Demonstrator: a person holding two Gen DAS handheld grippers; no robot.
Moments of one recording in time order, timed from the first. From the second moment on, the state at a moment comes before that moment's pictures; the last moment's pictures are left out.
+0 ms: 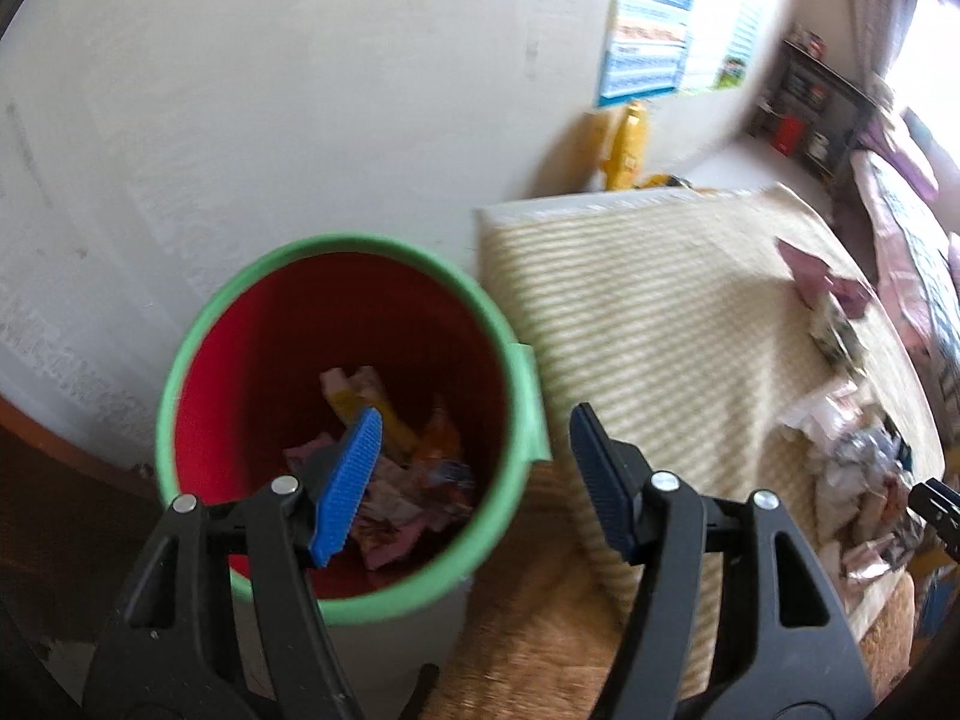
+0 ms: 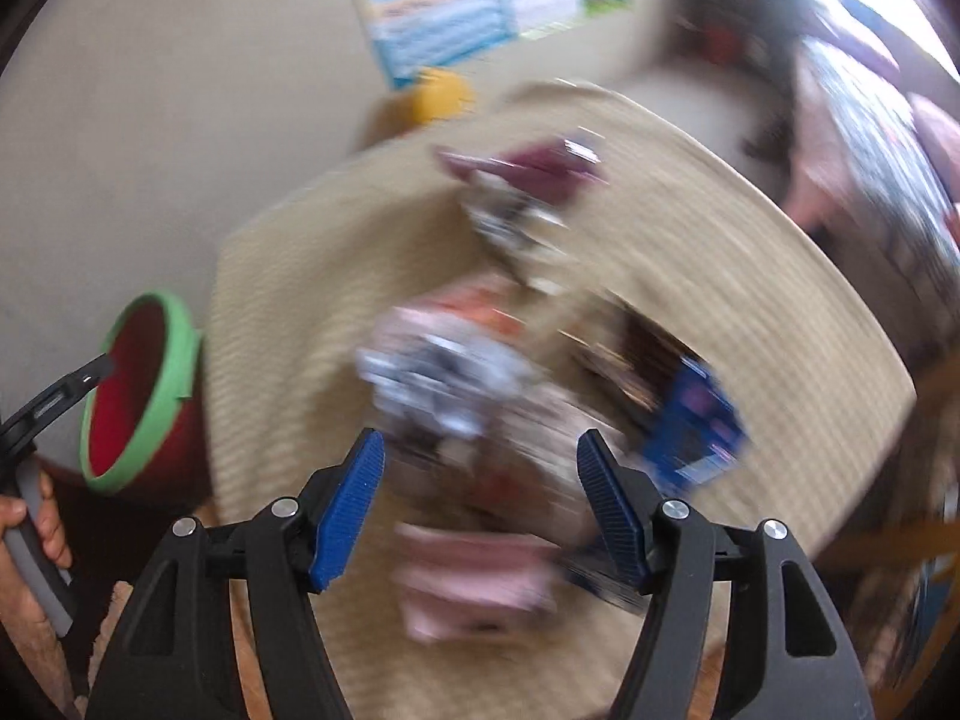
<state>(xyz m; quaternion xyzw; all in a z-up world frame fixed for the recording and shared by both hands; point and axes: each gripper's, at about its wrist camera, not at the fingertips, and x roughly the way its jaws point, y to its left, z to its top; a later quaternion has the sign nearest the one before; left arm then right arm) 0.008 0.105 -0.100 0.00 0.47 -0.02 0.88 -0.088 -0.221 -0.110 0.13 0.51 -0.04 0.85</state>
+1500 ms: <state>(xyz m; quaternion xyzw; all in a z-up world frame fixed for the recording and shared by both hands) -0.017 -0.125 -0.151 0.08 0.55 -0.27 0.79 -0.143 -0.324 -0.114 0.29 0.44 -0.09 0.85</state>
